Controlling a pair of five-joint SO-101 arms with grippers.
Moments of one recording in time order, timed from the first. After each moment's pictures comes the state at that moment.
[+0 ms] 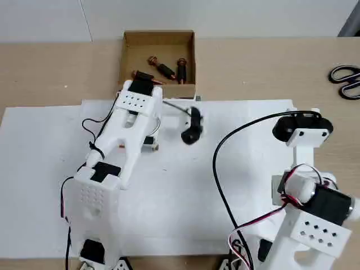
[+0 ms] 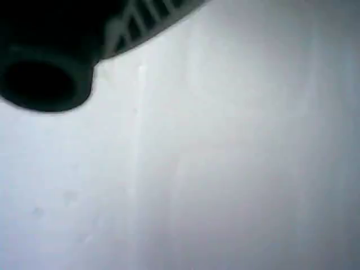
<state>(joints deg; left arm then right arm) 12.3 36.2 -25.5 98.9 -68.3 20.6 -54.8 31.4 97.9 21.1</state>
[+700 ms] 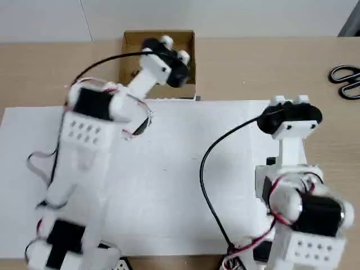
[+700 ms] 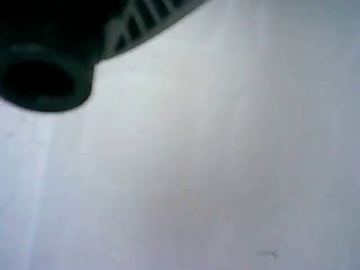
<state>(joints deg) 12.7 -11.4 -13.1 99.5 -19.9 6.0 -60.3 24.8 98.7 8.9</state>
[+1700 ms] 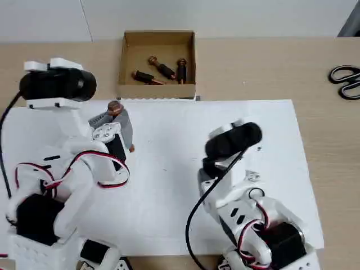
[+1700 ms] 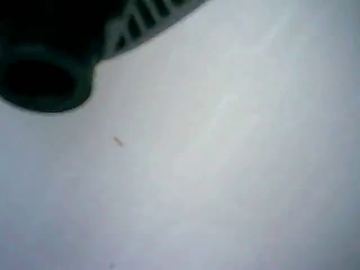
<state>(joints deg) 13.8 -53.0 17.0 77.3 24.6 -30.4 -76.8 47.5 79.1 -11.4</state>
